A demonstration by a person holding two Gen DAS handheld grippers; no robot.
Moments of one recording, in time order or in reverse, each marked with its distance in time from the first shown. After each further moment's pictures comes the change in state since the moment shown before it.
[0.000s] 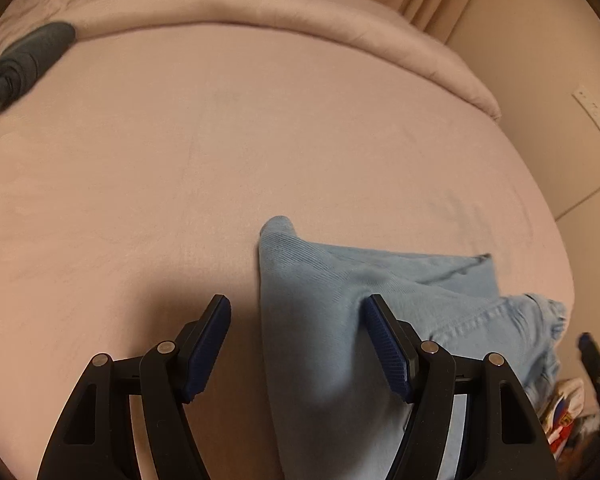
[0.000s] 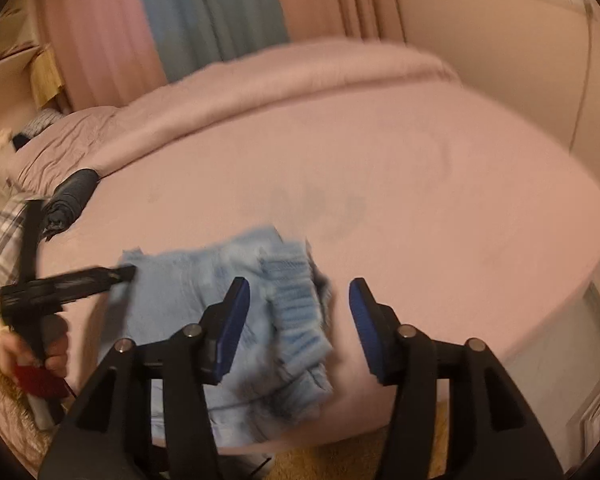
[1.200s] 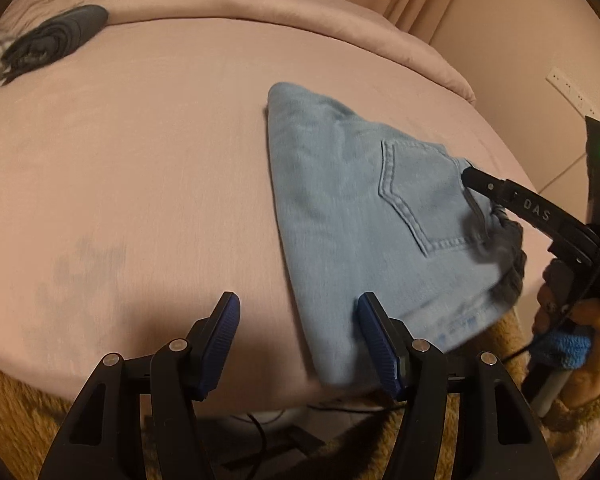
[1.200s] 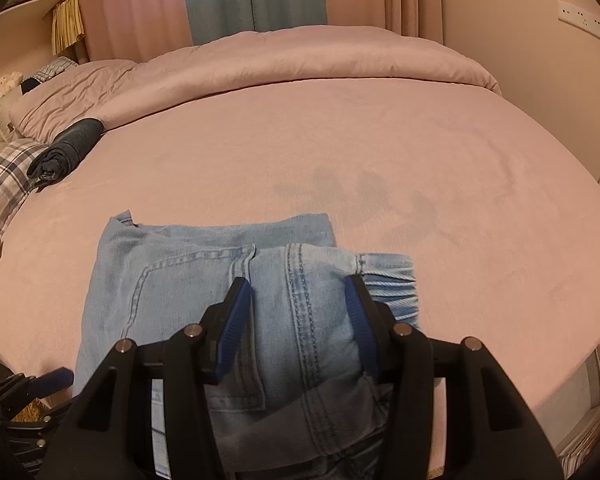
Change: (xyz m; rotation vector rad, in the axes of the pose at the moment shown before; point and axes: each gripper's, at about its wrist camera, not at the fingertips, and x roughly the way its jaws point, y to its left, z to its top) left arm -0.077 0.022 -0.142 0.030 -0.056 -0.023; right arm 0.073 0.038 -0.003 -0.139 0.082 -0.008
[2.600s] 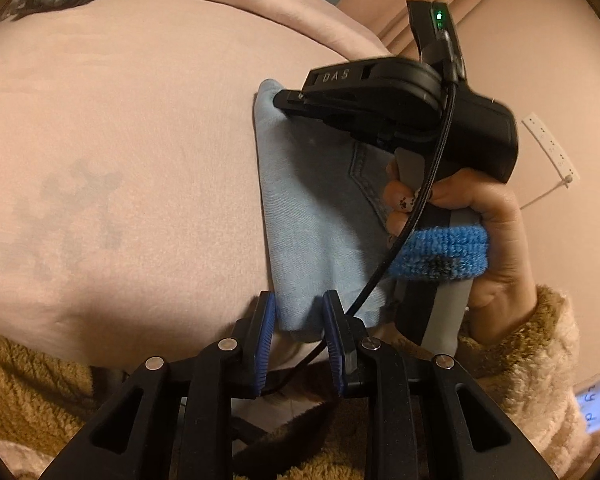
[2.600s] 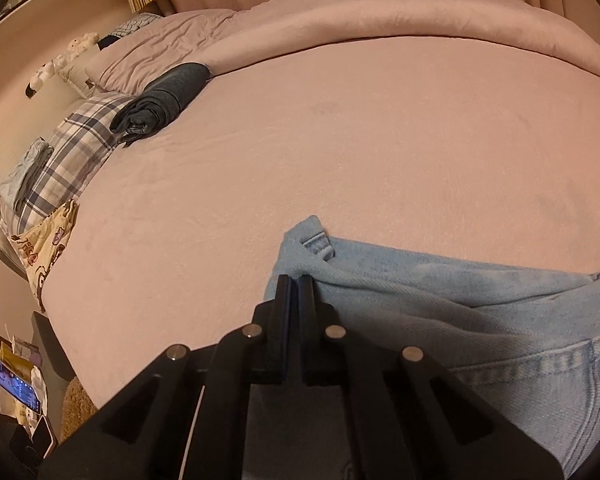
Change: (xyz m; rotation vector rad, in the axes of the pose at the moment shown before) left arm -0.022 -0.002 -0.028 -0.135 -0.024 -0.198; right arm 0.082 0.131 0.024 -0.099 0.182 0.390
